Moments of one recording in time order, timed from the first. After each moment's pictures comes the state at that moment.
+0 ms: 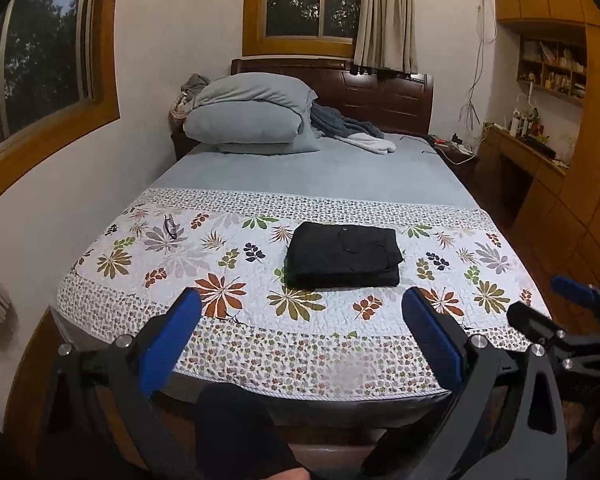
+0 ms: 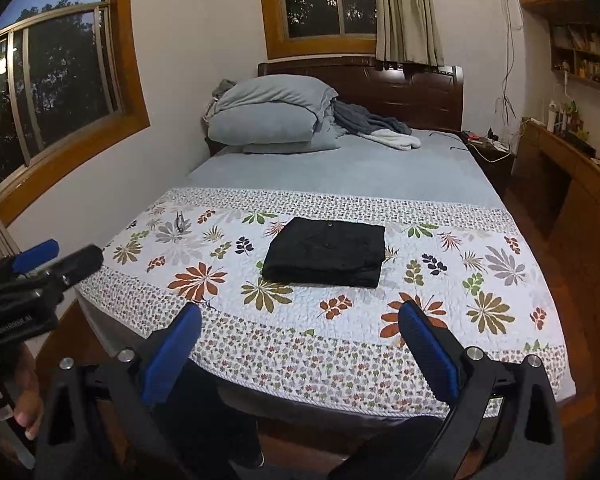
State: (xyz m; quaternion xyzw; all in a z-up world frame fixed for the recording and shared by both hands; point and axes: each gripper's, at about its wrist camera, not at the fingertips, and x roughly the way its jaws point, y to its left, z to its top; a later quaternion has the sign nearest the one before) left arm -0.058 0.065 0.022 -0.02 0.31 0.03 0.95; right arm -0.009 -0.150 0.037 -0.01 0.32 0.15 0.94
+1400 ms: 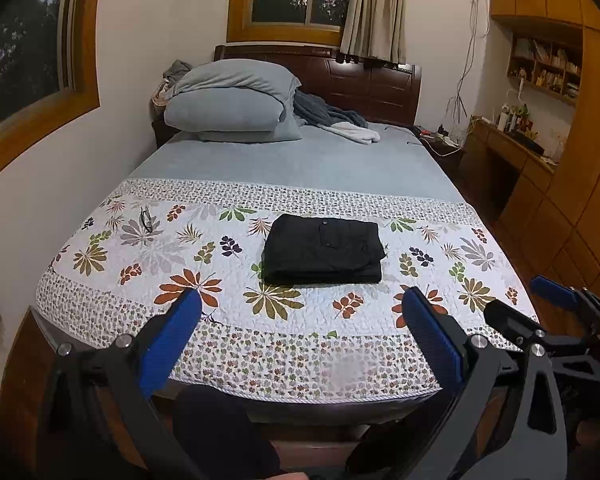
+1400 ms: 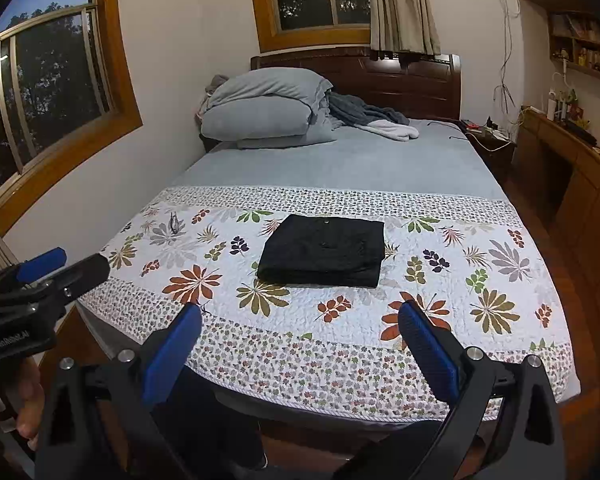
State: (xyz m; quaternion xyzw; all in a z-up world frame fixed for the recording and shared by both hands) left arm -0.027 0.055 0.016 -0.04 0.34 -0.01 0.94; right arm 0.022 -0.154 0.029 0.01 0.34 0.15 0.93
